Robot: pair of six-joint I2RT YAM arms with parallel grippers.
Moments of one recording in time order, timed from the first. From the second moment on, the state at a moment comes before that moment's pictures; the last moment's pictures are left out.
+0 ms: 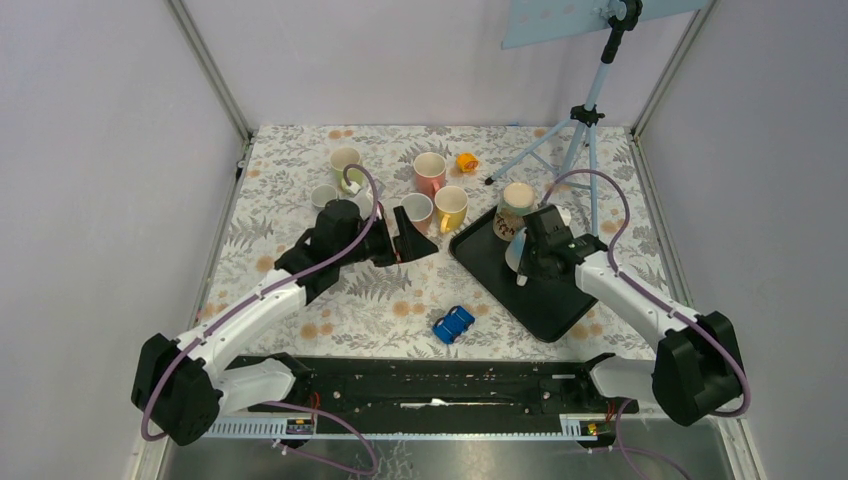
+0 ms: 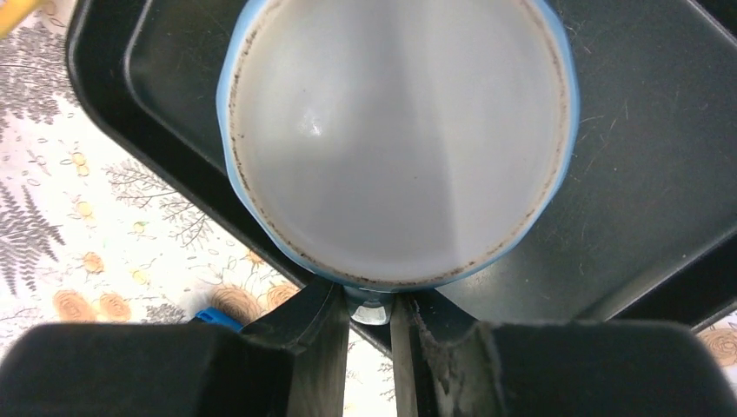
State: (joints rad) left arm -0.59 1.12 0.80 -0.13 0.37 -0.79; right arm 0.45 1.27 0.81 -0.58 0.16 0.64
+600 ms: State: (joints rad) left arm -0.59 1.21 0.72 0.19 0.52 -1.02; right arm 0.46 1.09 0.90 -0.55 -0.04 0.78
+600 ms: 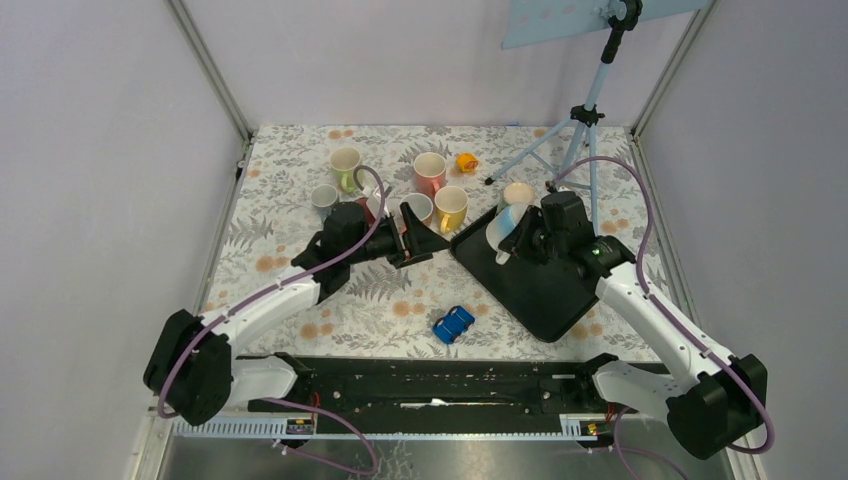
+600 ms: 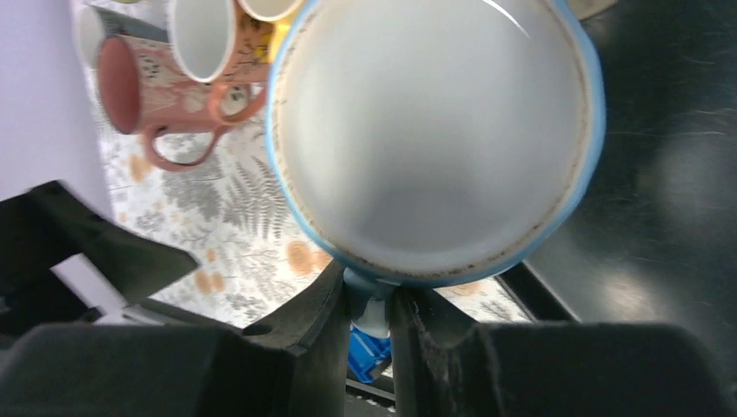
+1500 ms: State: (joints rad) left arm -0.63 1.33 0.63 0.57 0.60 -1.26; right arm 0.54 1.14 0.91 -0.15 -0.23 1.03
